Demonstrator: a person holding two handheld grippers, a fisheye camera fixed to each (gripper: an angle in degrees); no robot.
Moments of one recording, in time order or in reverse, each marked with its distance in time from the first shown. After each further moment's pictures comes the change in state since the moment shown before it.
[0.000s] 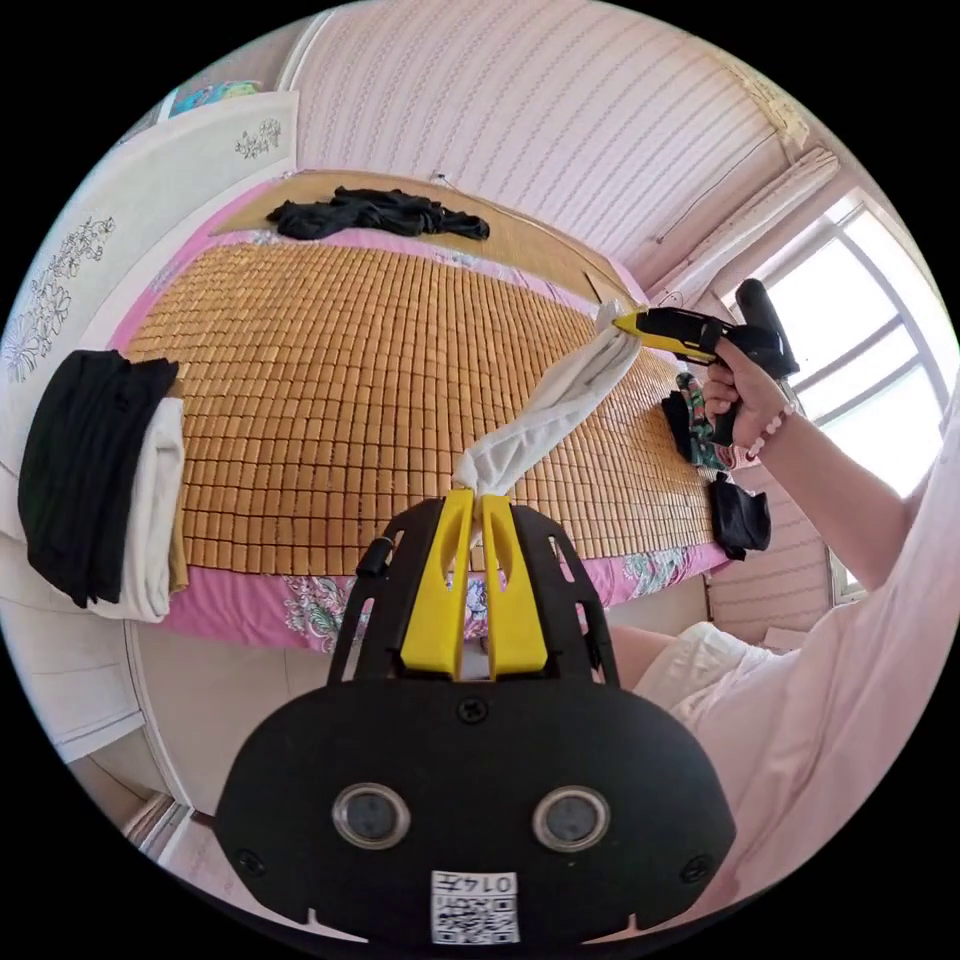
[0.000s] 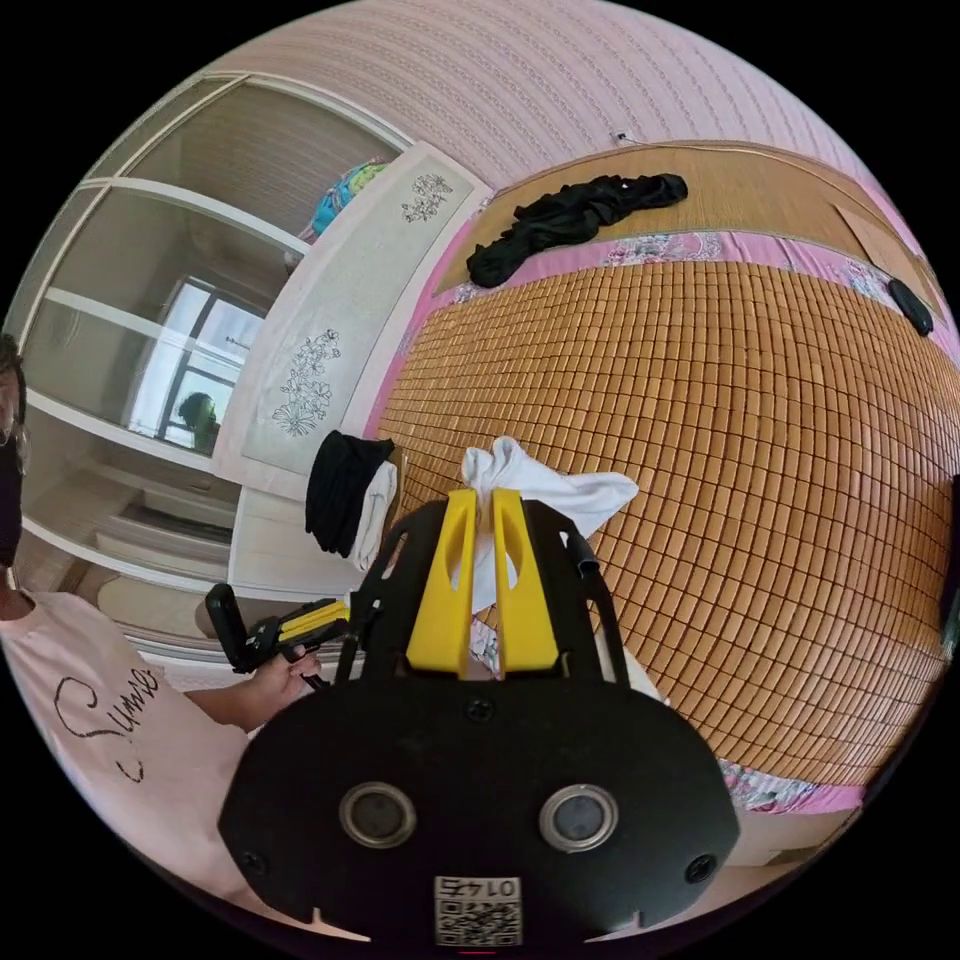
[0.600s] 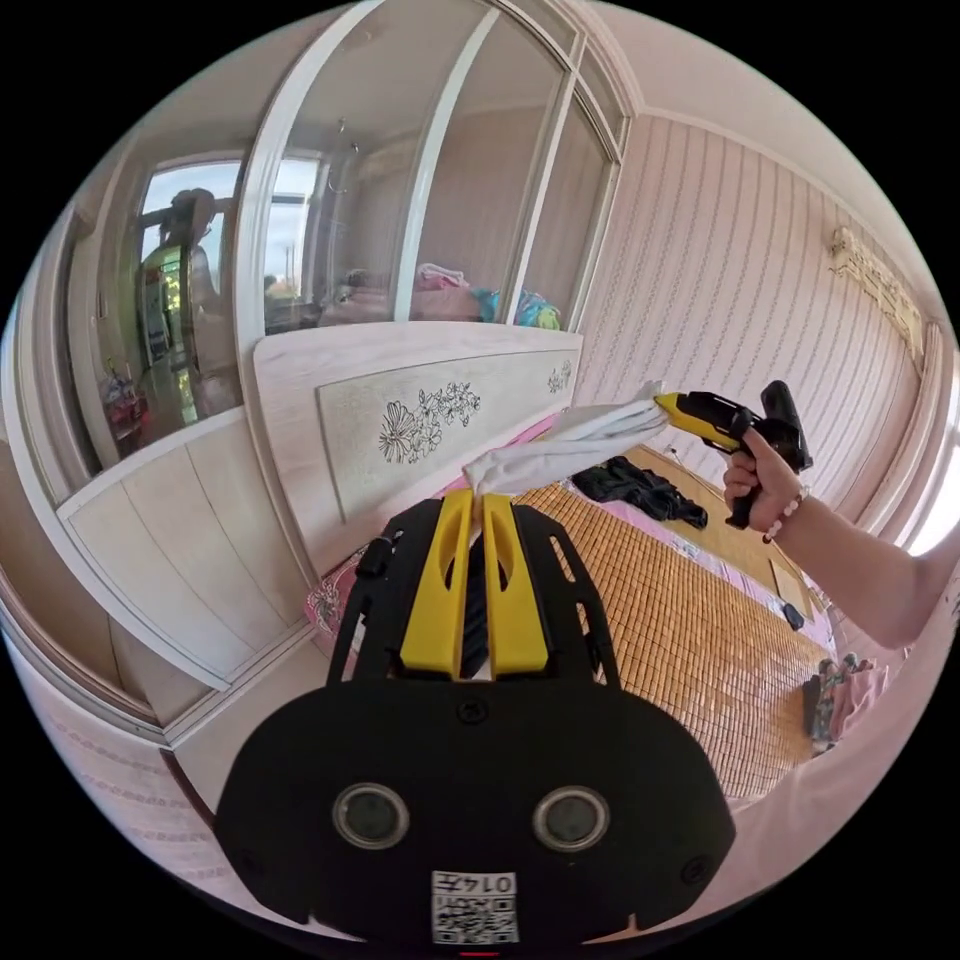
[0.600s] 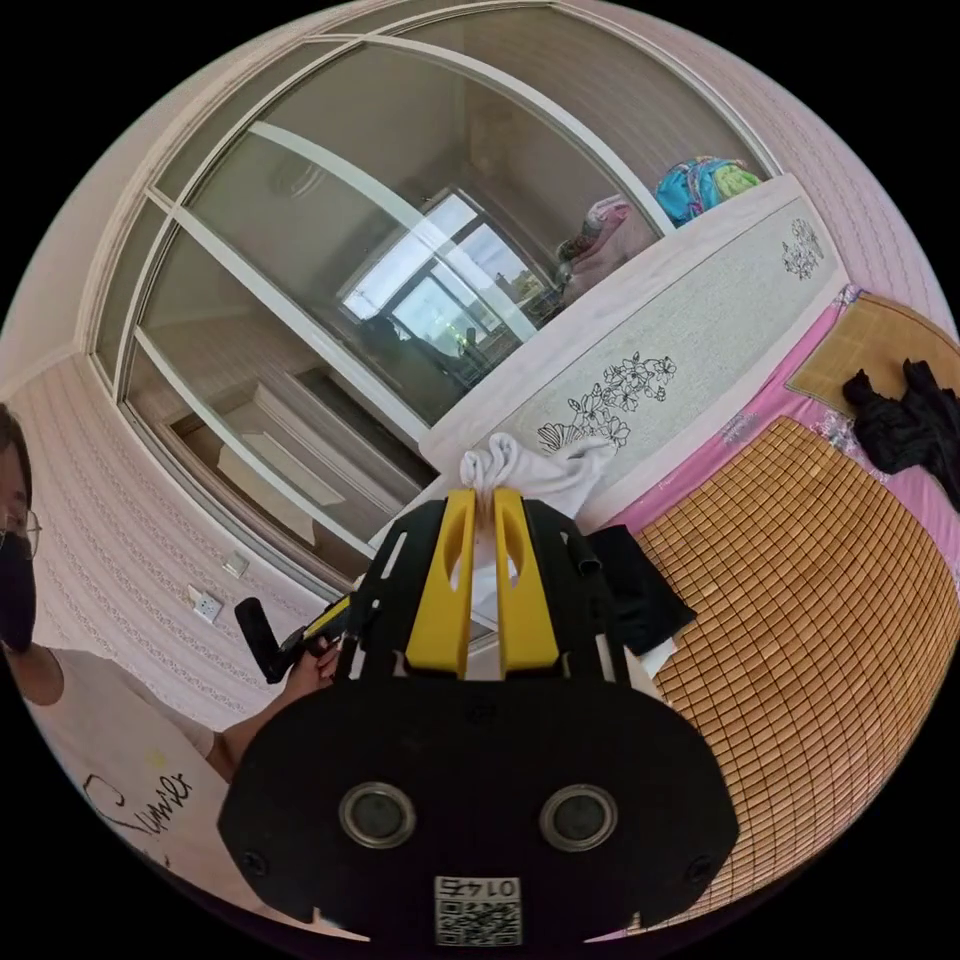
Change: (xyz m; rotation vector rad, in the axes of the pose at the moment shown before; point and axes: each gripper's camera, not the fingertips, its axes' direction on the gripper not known) left arm -0.142 0.081 -0.307 0.650 -0.530 -0.395; right arm -0.404 -0.056 0.204 -0.090 -0.438 -0.536
